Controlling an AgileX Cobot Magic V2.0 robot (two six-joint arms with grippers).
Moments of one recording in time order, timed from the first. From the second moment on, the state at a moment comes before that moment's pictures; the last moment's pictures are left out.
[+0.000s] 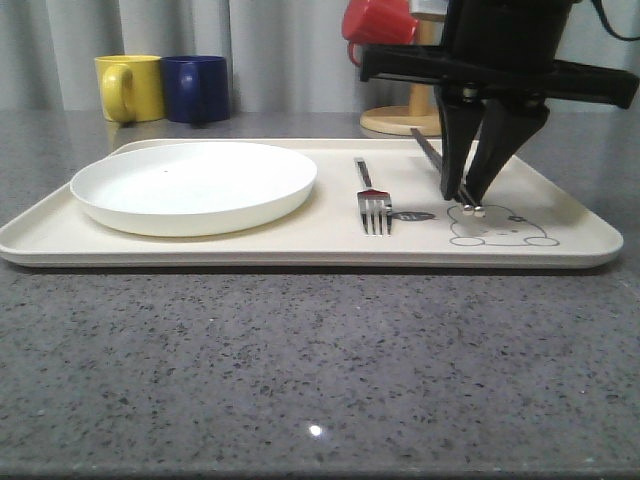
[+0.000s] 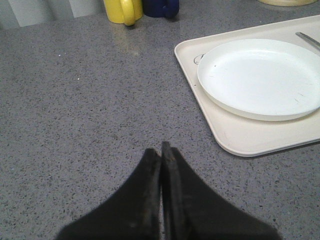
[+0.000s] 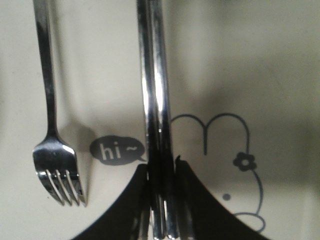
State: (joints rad) left arm -0.12 0.30 -0.50 -0.13 0.66 0.17; right arm 0.48 1.75 -1.43 0.03 1.07 0.57
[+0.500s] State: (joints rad) left arm -0.12 0.30 -0.50 -0.13 0.66 0.17; right arm 0.48 1.78 -1.43 0.03 1.05 0.60
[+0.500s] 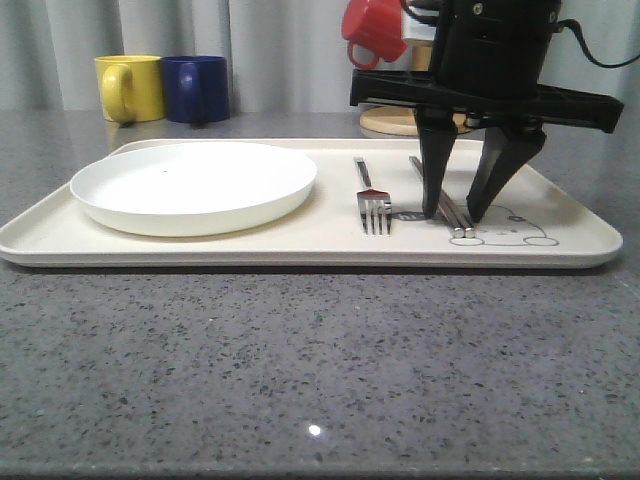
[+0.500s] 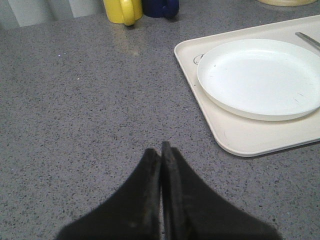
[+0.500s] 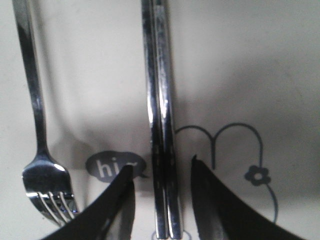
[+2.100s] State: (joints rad) left arm -0.12 0.30 -0.50 -0.13 0.66 0.17; right arm -0.34 1.85 -1.49 -0.04 1.00 -0.04
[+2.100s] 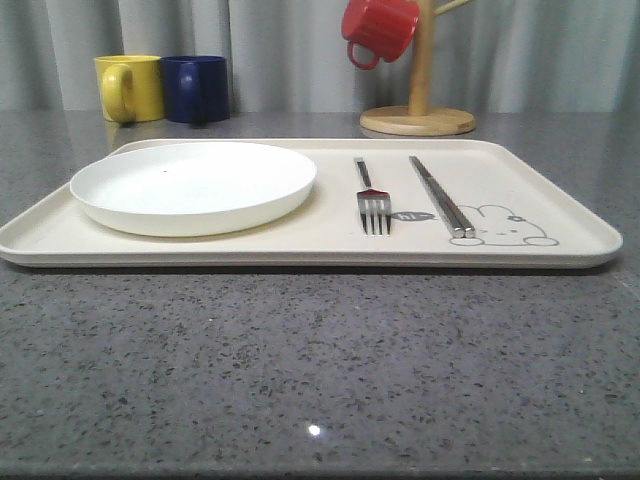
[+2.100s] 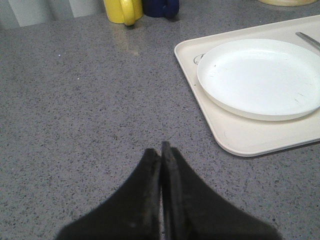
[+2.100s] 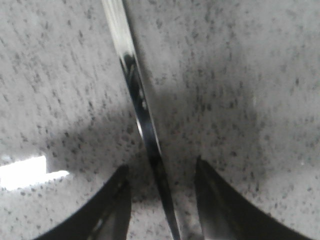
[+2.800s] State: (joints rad) left arm -0.12 0.30 -0.50 -0.13 0.66 0.17; right arm -0.29 1.79 -1.49 0.01 1.05 -0.04
